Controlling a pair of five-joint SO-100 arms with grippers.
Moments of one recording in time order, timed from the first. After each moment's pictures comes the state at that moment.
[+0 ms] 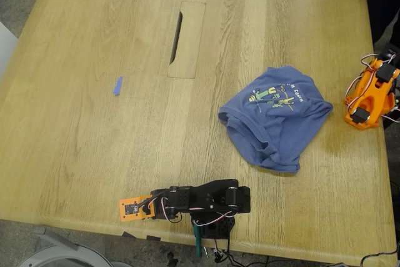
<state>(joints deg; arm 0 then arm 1) -89.6 144.3 174.3 36.0 -101.2 116.4 194.9 183.3 71.7 -93.6</state>
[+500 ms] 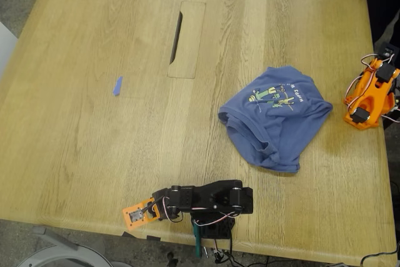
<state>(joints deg) -88.9 146.0 174.6 44.2 -112.3 116.4 194.9 183.3 71.7 -94.8</state>
